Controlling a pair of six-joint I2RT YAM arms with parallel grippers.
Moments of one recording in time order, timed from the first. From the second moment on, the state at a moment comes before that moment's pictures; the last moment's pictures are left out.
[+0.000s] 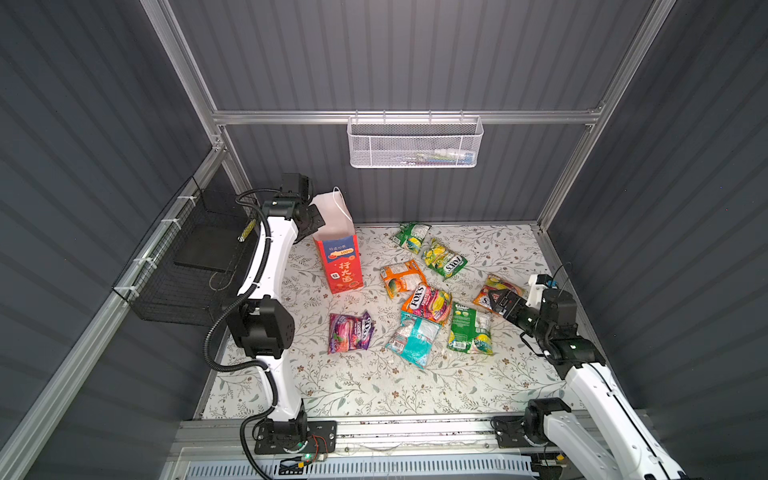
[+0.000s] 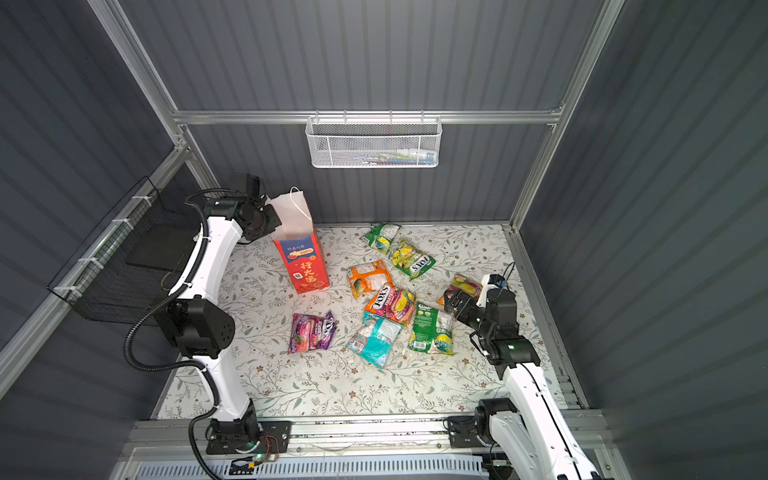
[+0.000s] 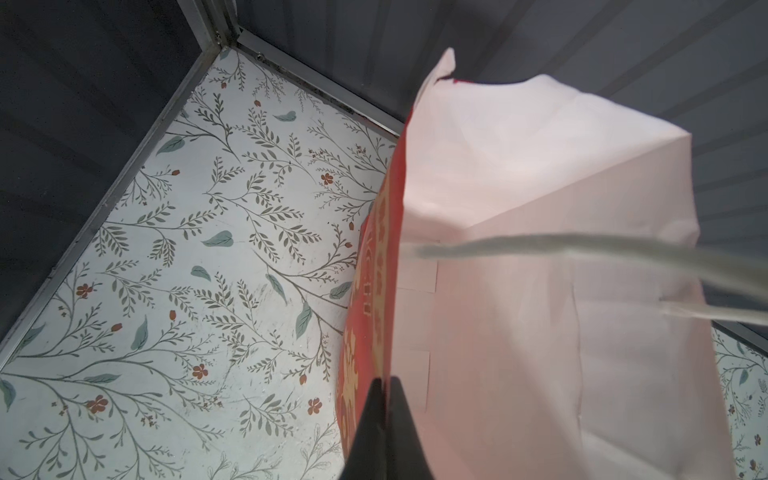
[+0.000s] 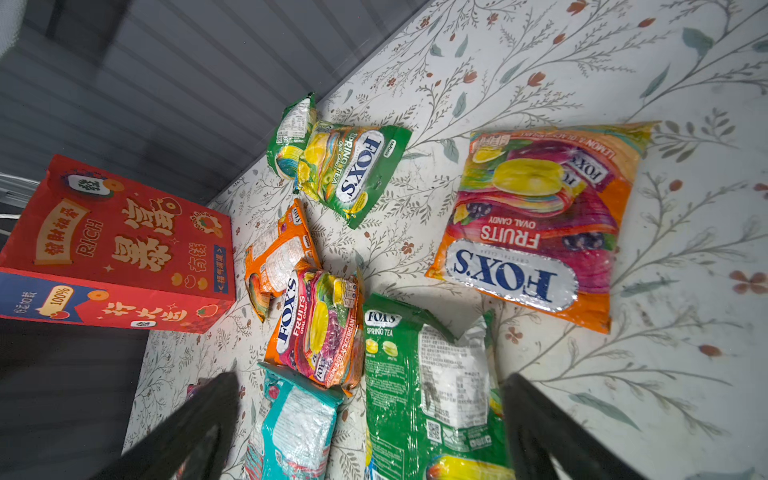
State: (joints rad) left arm -0.09 1.96 2.14 -1.06 -0.08 -0.49; right arm 0.07 0.79 0.56 -0.32 -0.22 0.62
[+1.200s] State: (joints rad) left arm -0.26 1.70 1.97 -1.04 -0.21 -0.32; right arm 0.26 1.13 0.50 -0.38 -0.09 0.66
